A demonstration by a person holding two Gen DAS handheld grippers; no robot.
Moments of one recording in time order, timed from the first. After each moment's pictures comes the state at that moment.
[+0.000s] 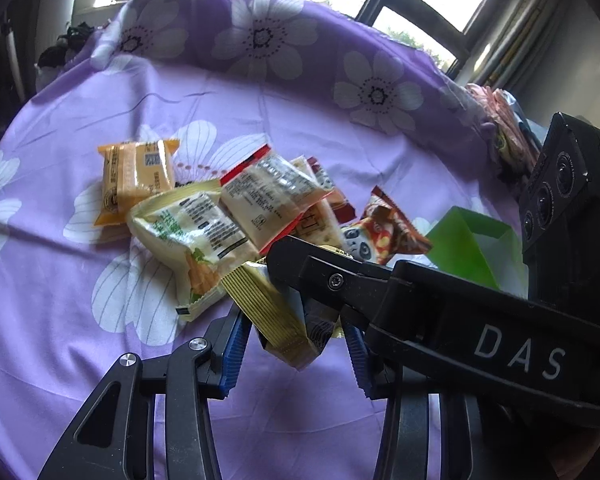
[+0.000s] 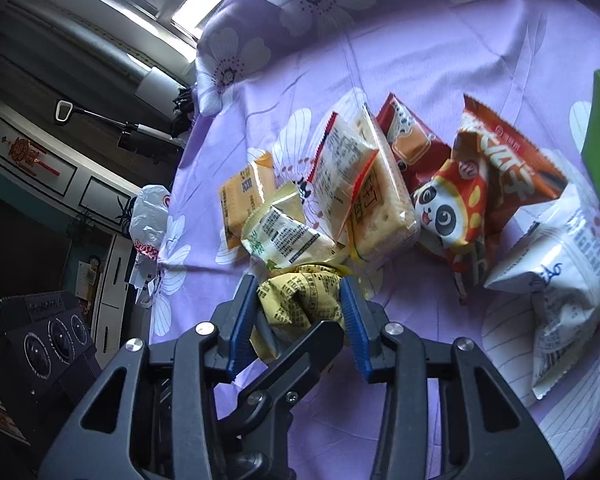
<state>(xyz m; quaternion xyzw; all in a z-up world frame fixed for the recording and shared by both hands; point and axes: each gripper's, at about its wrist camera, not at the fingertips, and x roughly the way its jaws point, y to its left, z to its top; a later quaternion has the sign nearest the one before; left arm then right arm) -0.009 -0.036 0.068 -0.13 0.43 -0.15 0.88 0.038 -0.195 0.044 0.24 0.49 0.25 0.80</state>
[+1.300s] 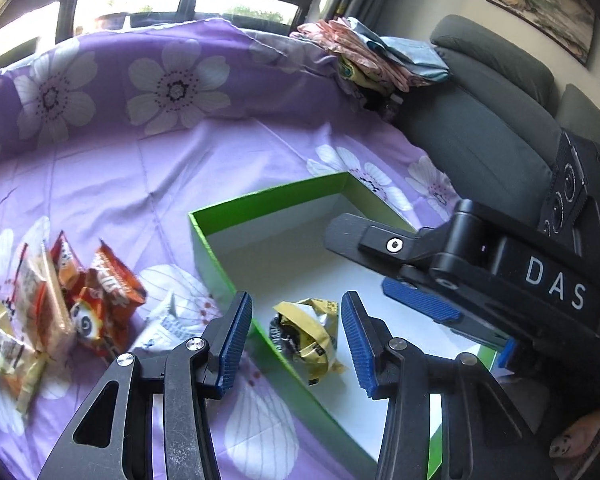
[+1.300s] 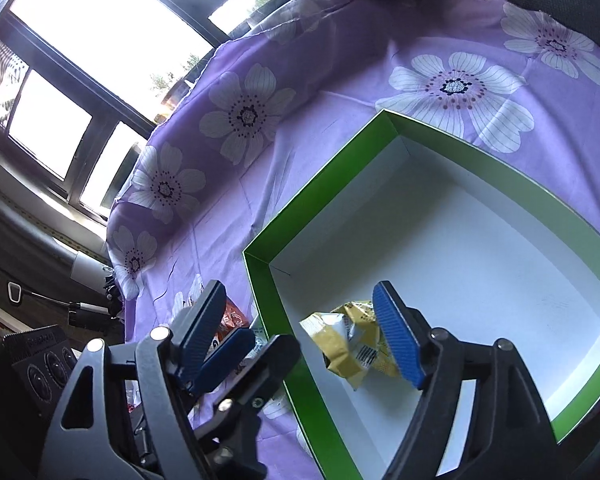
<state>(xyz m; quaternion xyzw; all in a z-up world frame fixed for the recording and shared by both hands) -0.010 -0.207 0.113 -0.01 0.41 -0.34 0.84 -0.043 -0.400 0.098 0.37 0.37 -0.03 0.85</state>
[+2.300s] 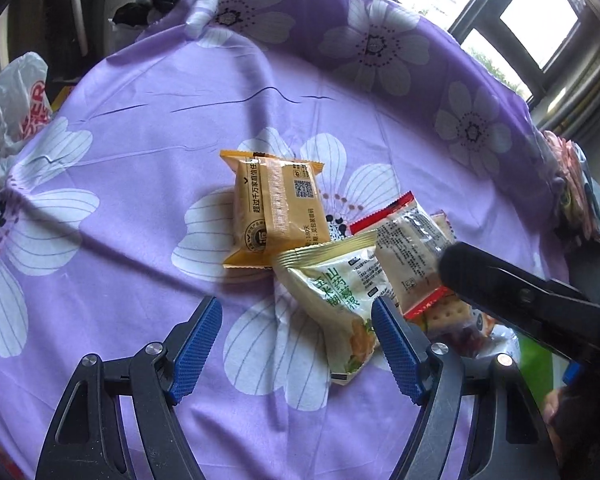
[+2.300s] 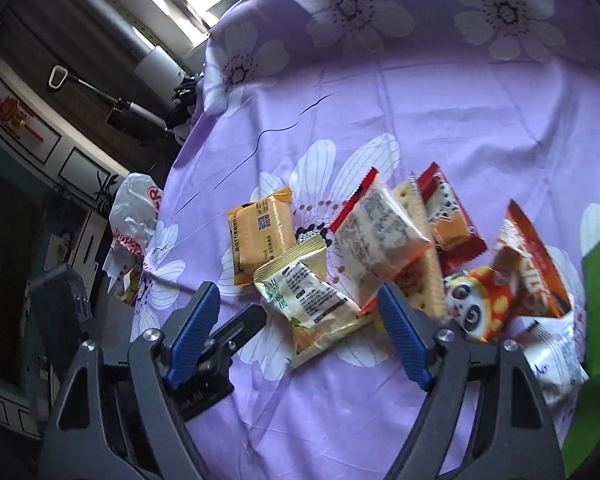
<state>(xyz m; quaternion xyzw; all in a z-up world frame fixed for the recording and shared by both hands) 0.041 0.049 0.041 -0.19 0.48 -0.03 0.86 0.082 -0.147 0.070 0.15 0.51 0.24 0.81</state>
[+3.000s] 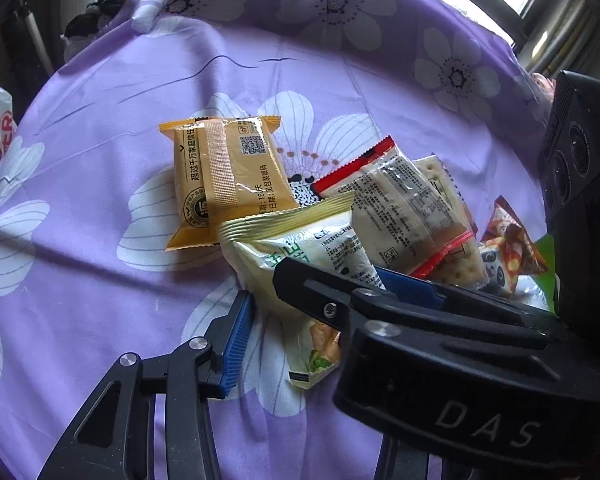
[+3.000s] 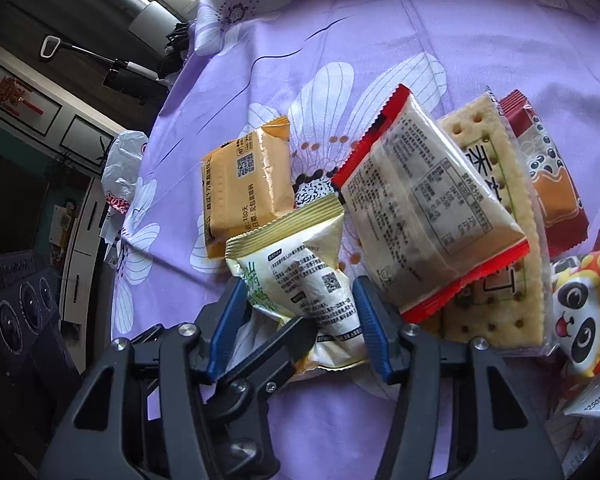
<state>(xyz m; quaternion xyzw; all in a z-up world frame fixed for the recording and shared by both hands) 0.046 0.014 0.023 -0.10 0.50 -0.06 0.86 0.089 -0.120 0.007 0.14 0.56 0.28 0.77</state>
